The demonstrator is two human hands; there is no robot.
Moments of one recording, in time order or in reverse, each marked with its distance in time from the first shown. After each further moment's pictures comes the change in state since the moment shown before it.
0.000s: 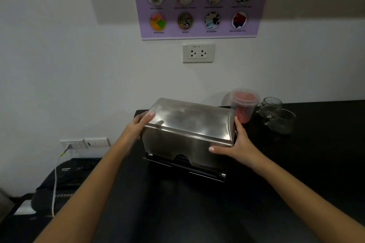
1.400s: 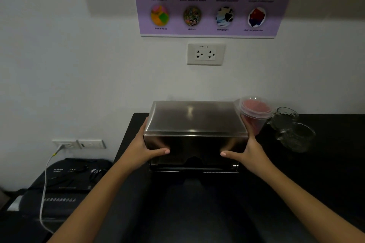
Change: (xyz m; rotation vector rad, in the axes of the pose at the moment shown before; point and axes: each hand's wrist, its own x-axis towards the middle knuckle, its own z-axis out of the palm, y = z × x) left_hand 0.038 -0.034 0.018 0.299 -0.034 0.252; right_hand 0.074 0.035 -0.022 -0.112 0.048 -0.146
